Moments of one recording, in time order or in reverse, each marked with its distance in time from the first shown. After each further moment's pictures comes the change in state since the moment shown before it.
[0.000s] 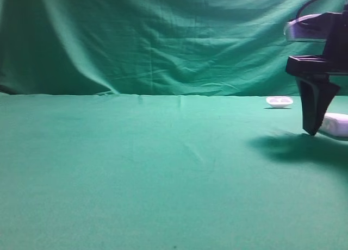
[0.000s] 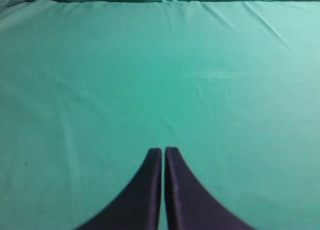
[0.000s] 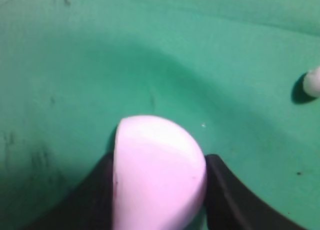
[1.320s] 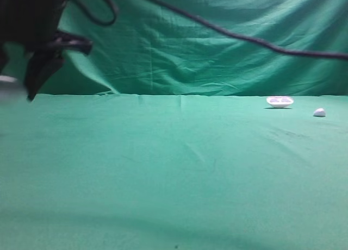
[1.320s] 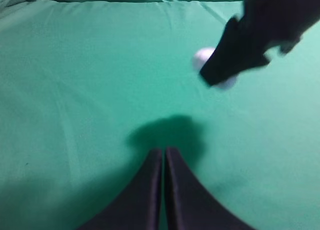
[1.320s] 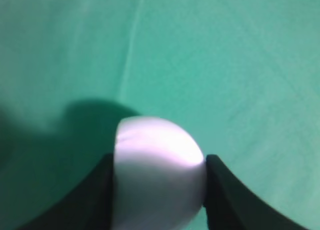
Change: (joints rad) left arm 0.000 0.000 0.000 0.000 0.000 0.000; right arm 0.672 0.646 -1.052 0.037 0.103 -0.088
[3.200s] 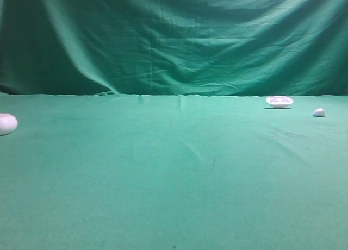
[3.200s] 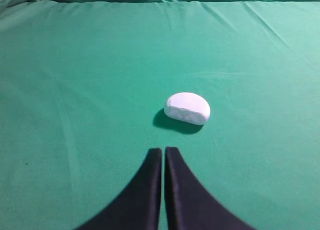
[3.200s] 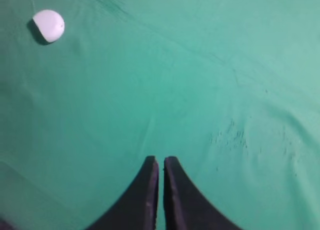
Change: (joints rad) left arm 0.000 0.000 0.000 0.000 0.000 0.000; right arm -0.220 -1.252 0.850 -0.121 0.358 0.255
